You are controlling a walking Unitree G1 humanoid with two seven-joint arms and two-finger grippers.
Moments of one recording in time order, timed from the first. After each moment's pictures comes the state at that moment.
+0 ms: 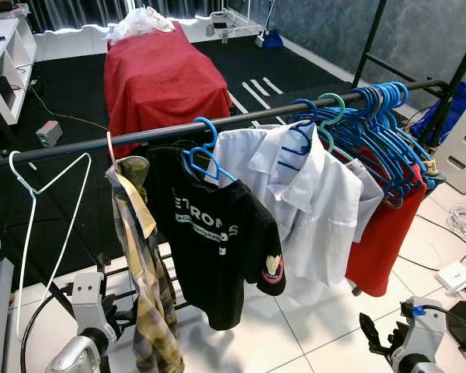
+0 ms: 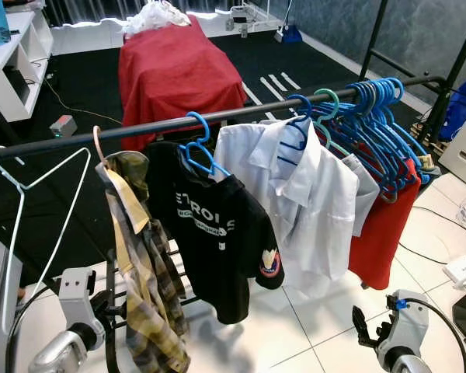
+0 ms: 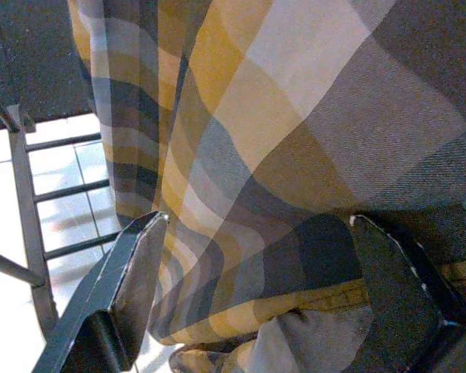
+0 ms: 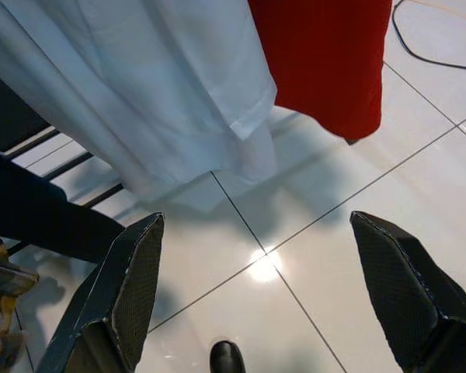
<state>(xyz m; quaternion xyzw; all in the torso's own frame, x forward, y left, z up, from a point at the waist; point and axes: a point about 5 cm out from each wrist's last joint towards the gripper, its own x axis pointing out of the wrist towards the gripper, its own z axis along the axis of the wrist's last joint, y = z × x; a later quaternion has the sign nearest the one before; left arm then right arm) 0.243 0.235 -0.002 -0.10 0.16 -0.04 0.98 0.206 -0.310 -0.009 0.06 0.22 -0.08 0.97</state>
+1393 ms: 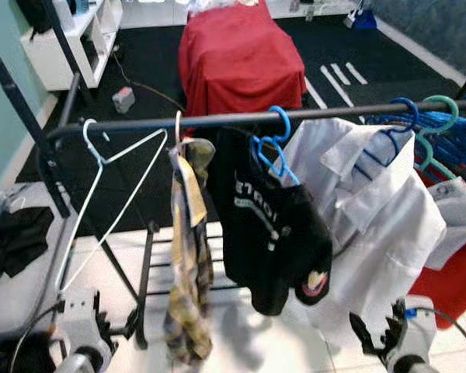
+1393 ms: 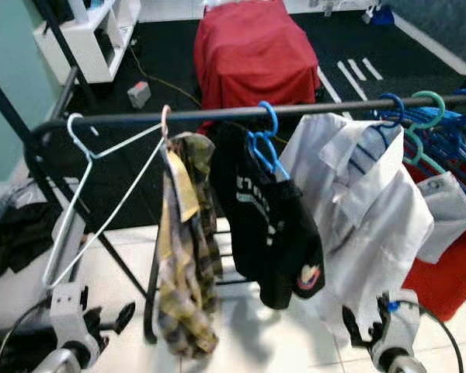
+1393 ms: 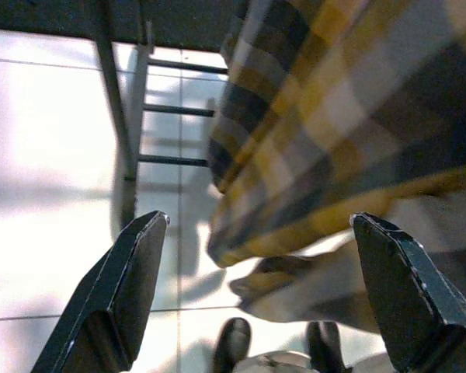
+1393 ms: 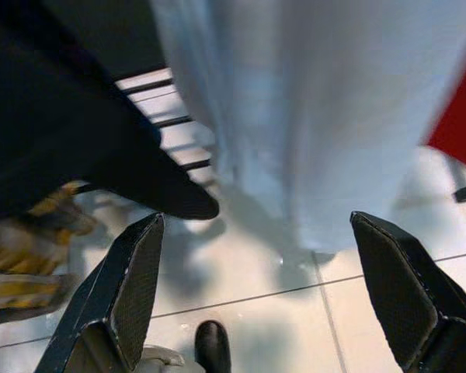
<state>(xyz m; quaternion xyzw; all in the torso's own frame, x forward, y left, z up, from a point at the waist) 0.217 0.237 -0.010 -0.11 0.18 0.00 0.98 0.201 -0.299 -0.006 0.05 0.21 -0.03 0.98</state>
